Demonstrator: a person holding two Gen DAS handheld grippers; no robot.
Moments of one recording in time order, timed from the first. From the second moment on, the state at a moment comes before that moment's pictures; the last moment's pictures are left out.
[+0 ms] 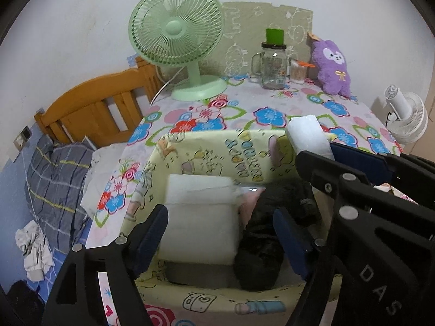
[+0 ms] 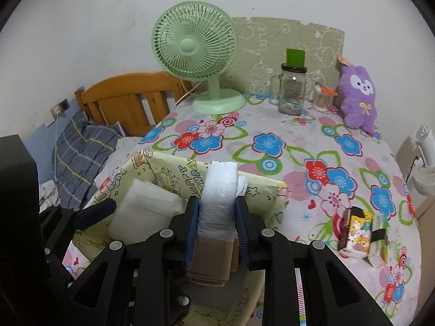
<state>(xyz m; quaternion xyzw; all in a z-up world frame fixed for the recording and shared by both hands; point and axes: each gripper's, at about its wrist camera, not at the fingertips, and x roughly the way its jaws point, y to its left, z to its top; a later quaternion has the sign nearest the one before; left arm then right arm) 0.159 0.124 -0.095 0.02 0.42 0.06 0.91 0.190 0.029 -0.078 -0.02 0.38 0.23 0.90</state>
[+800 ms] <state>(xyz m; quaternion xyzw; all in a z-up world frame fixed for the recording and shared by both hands) 0.149 0.120 -0.087 0.00 0.41 0.06 0.91 0.178 0.023 -0.076 -0.04 0.38 0.22 0.90</state>
